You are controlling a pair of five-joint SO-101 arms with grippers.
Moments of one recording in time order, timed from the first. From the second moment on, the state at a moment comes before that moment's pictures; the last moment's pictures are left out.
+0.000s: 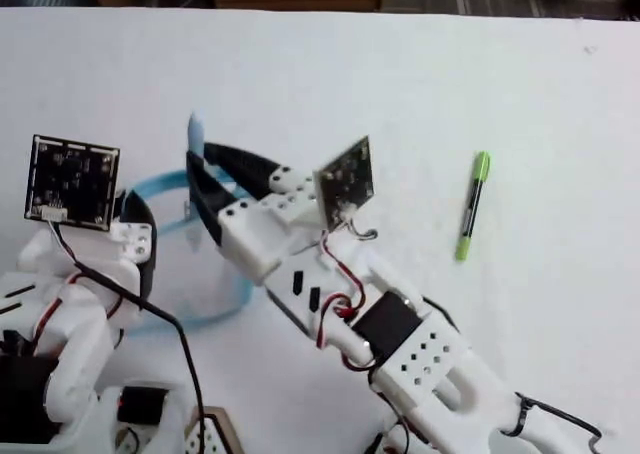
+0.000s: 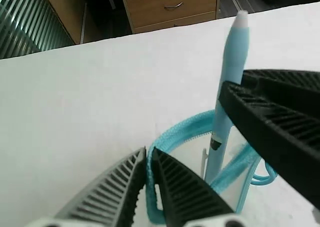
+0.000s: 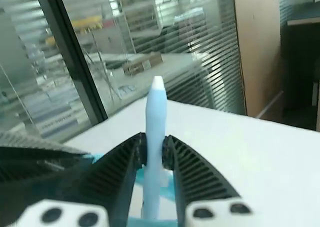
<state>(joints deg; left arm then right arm) -2.6 -59.7 20.7 88.2 -3.0 -49.3 -49.8 49.3 10.4 -13.1</state>
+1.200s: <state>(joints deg) -2.6 -59.7 20.7 88.2 -3.0 -6.7 -34.1 11.3 56.3 -12.6</state>
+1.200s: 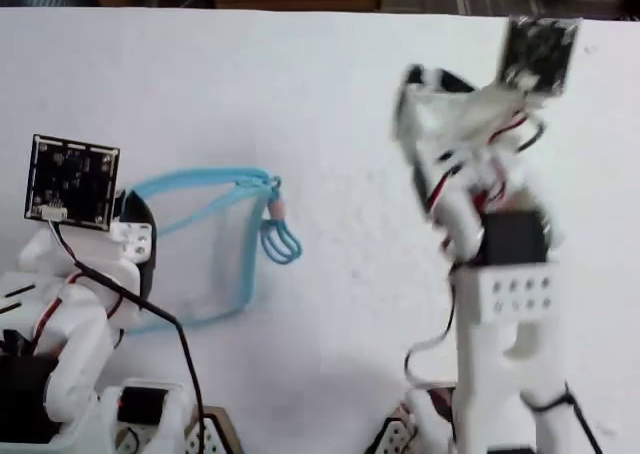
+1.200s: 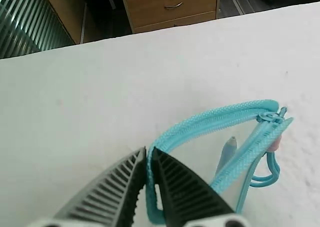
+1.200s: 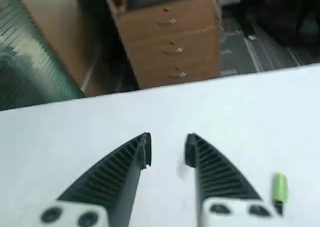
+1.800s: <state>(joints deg) -2.6 -59.7 20.7 88.2 -3.0 9.7 9.5 -11.2 79.6 -4.3</state>
